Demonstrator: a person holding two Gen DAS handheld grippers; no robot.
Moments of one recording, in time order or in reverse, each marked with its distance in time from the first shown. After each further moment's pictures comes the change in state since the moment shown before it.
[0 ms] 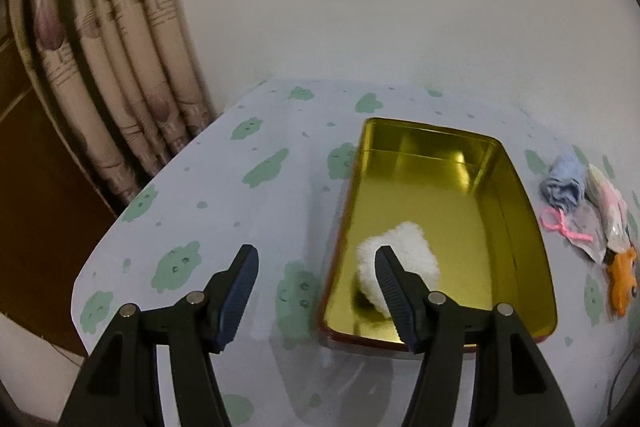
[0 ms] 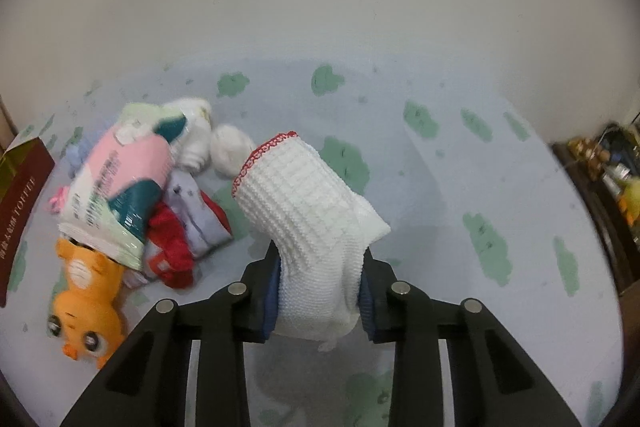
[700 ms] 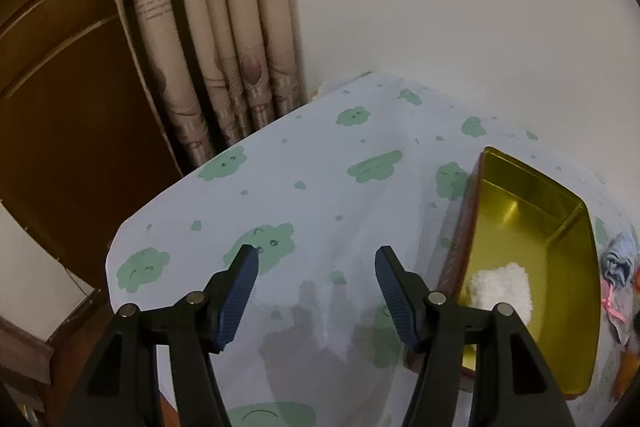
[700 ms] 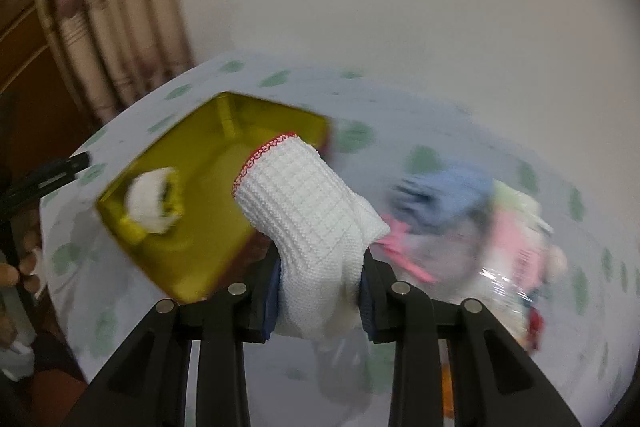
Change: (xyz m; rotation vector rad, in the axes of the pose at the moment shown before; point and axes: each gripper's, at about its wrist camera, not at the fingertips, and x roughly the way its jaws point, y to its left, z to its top) left arm 0.013 0.064 -0.002 -0.271 0.037 0.204; right arm -0.080 0.263 0.020 -0.459 0.012 0.458
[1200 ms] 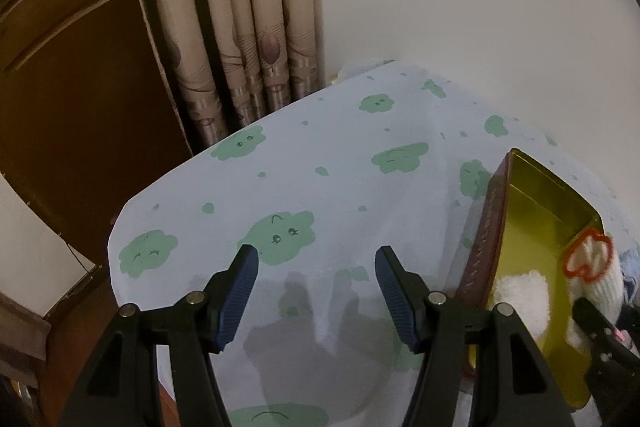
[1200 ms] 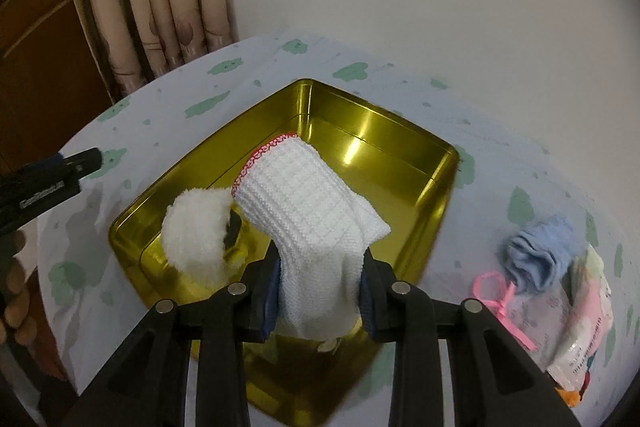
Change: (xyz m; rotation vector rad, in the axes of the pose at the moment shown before) left arm 0.013 0.016 0.001 -0.071 0.059 0.017; right arm 0.072 0.088 0.036 -0.117 0.051 0.027
